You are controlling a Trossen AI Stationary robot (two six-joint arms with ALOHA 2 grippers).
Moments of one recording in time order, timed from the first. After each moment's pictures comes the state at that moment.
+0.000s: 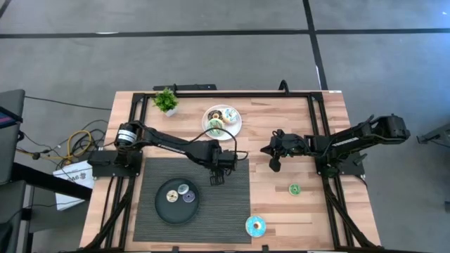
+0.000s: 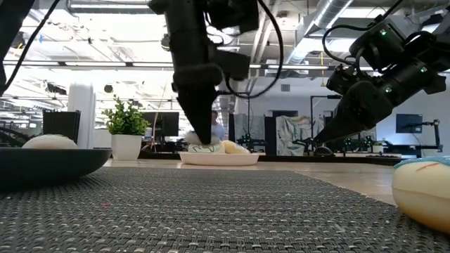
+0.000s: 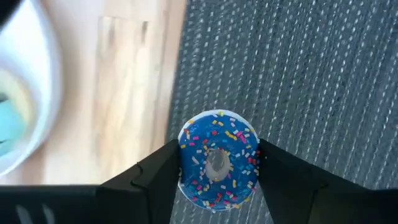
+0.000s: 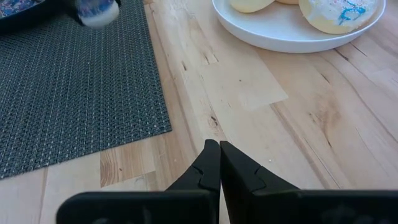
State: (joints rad) left arm -0.12 1.99 1.48 -0.83 -0.21 -0.25; right arm -0.06 1.23 0.22 0.40 0.10 0.15
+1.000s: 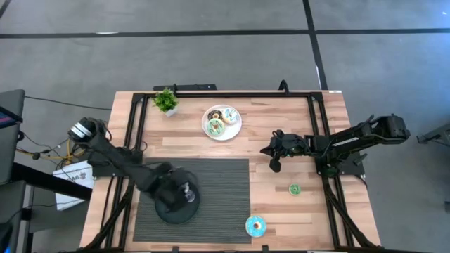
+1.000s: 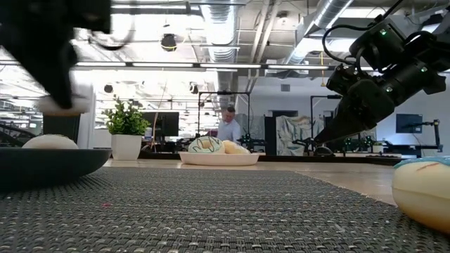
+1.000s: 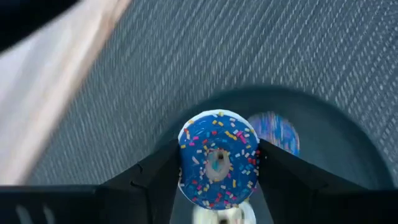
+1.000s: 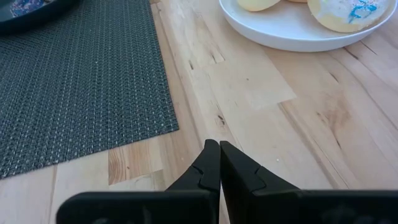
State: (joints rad) left arm -0.60 1.51 0.98 -0.83 -0.39 -1.07; right arm -0.06 1.23 0.22 0.40 0.08 0.15
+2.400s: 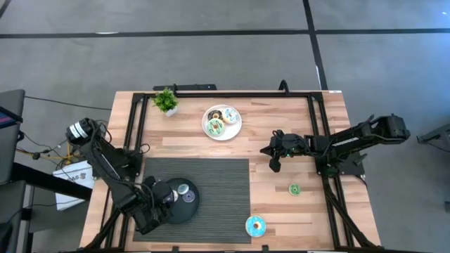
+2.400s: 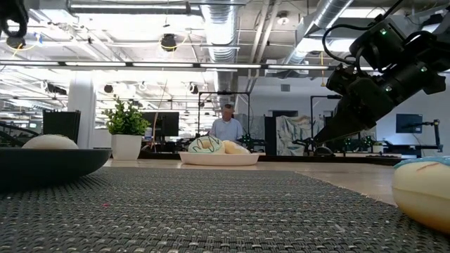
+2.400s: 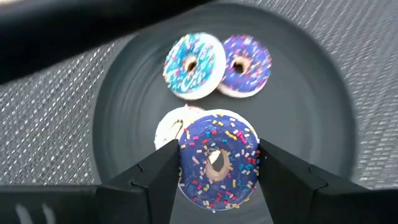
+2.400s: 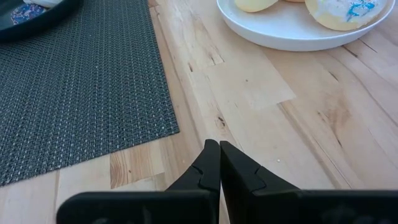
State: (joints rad) left arm -0.94 1.49 0.88 -0.79 -0.50 -1.53; right arm -0.06 1.23 0.22 0.40 0.08 0.18
